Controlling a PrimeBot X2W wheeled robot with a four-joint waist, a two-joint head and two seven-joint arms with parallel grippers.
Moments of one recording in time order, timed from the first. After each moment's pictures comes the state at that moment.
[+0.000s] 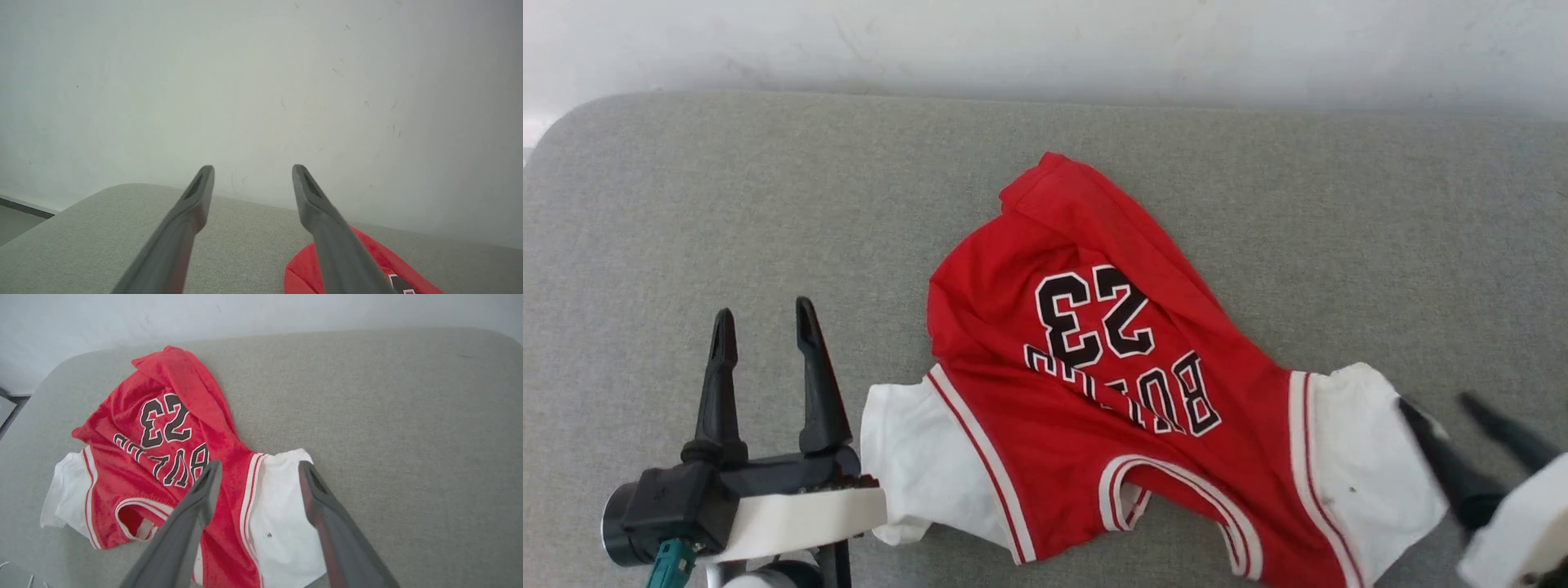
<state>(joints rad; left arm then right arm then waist) 0.04 0.05 -0.05 -0.26 -0.17 0.16 -0.26 0.16 -0.06 -0.18 -0.60 0.42 0.13 0.85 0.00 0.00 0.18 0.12</state>
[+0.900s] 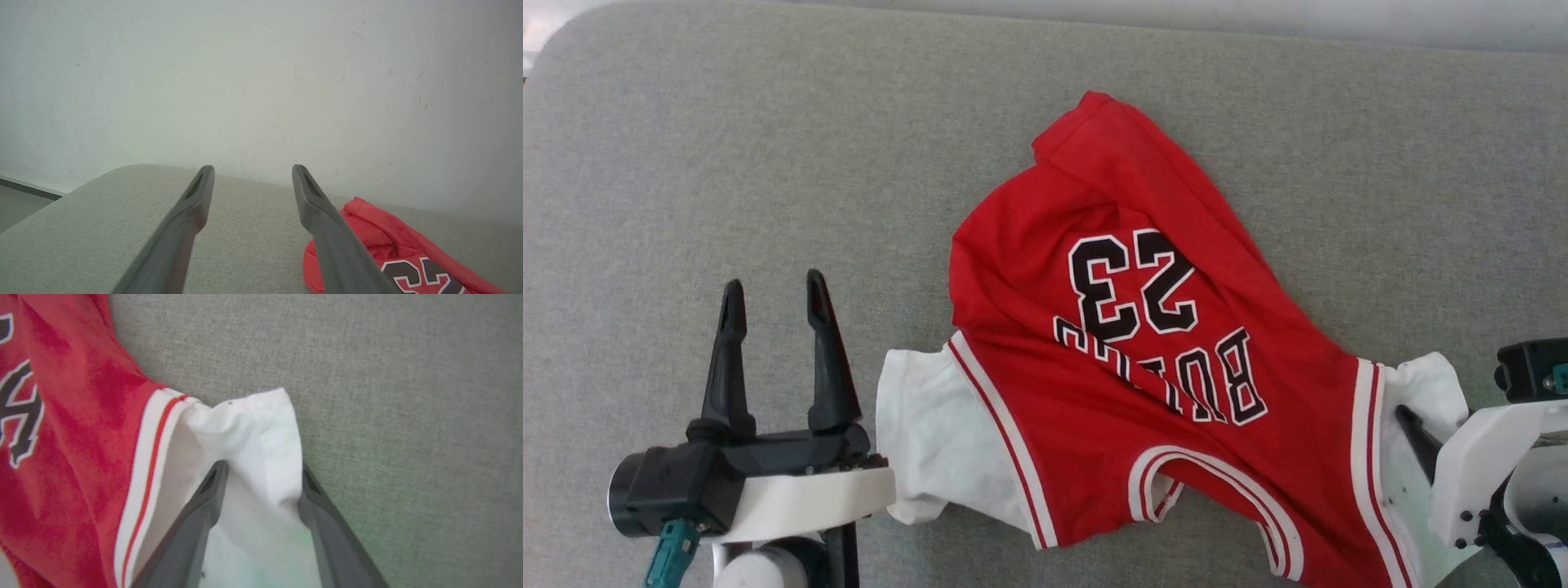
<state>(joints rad) -0.01 0.05 -0.07 -0.27 -0.17 0.14 -0.26 -0.01 -0.17 -0.14 -0.16 0.23 0.13 0.76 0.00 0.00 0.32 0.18</state>
